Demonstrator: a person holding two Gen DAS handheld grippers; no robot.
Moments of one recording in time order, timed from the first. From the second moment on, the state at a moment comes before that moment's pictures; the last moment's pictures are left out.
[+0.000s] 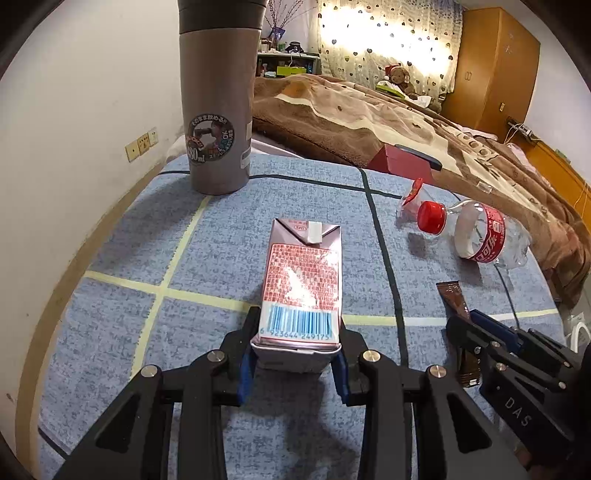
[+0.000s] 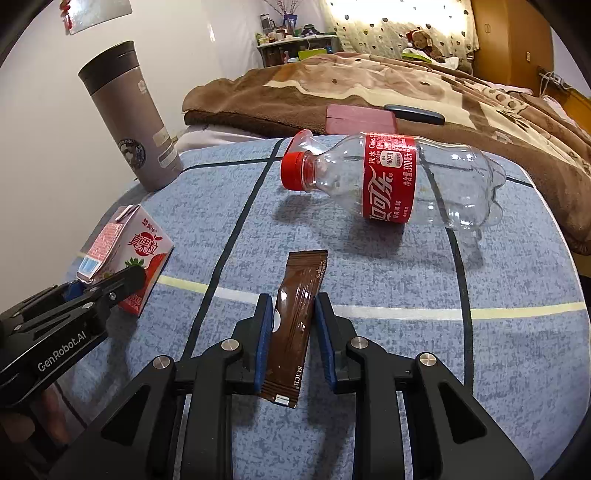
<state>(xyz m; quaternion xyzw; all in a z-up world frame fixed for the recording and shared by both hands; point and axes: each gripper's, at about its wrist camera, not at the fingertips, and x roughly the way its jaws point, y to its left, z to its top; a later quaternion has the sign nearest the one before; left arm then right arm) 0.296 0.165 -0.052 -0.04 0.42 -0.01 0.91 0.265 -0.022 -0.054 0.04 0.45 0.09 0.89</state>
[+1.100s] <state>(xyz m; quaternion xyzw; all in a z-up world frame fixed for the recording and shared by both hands) 0.208 0.101 -0.012 -0.01 0.39 -0.06 0.92 0.211 -0.074 -0.024 0.10 0.41 0.10 0.90</state>
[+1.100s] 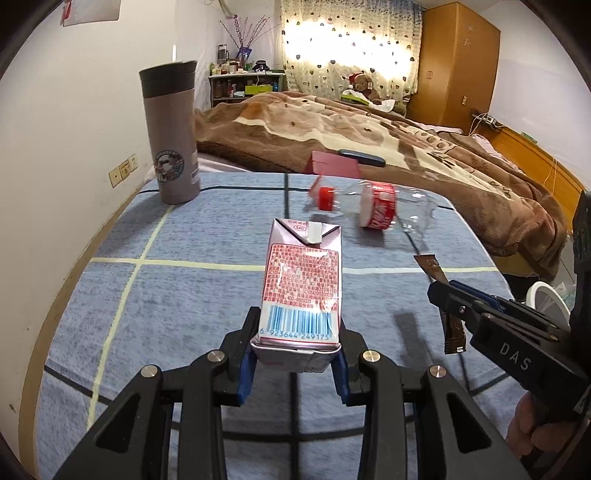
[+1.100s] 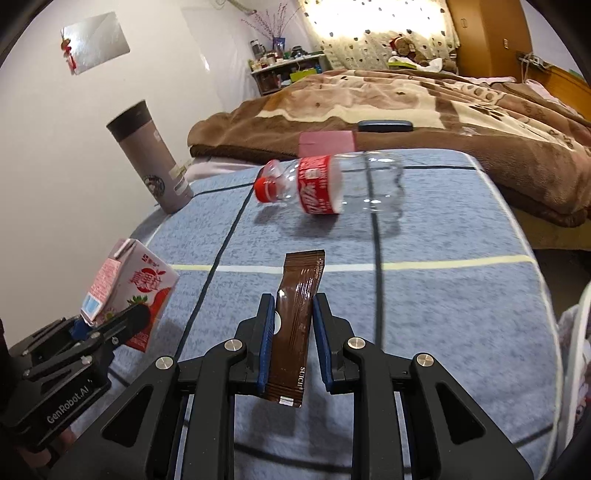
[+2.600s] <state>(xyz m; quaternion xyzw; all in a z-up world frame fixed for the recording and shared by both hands) 0.147 -0.170 0.011 0.07 0.36 -0.26 0.89 0.100 -0.295 0.002 0.17 0.34 -0.05 0.92</state>
